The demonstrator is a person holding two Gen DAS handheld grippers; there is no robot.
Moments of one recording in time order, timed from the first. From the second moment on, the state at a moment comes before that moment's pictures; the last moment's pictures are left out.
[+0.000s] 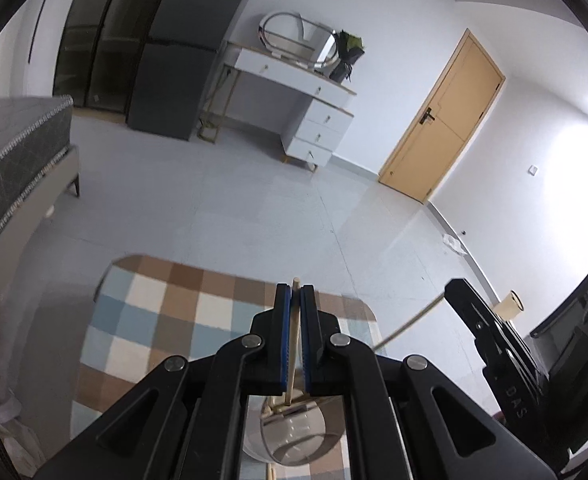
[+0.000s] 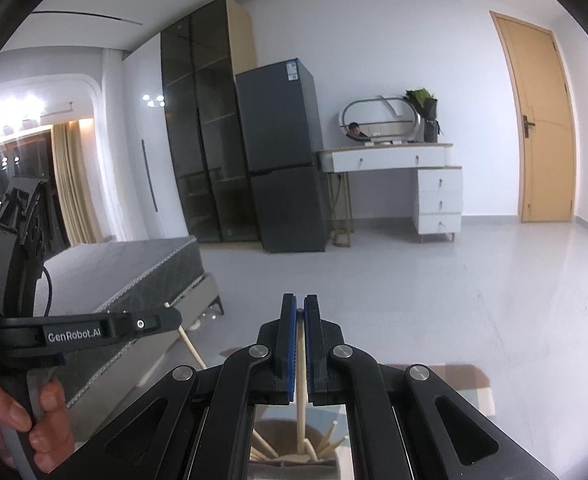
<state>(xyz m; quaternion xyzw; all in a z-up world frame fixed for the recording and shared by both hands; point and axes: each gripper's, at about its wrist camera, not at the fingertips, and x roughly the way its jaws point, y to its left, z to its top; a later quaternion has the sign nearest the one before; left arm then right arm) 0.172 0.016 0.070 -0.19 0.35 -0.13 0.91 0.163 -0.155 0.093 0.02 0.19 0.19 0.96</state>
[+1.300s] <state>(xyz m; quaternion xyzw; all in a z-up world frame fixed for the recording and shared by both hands) 0.047 -0.015 0.104 -0.08 0.34 -0.09 0.93 0.049 -0.200 0.084 0.07 0.23 0.15 0.96</state>
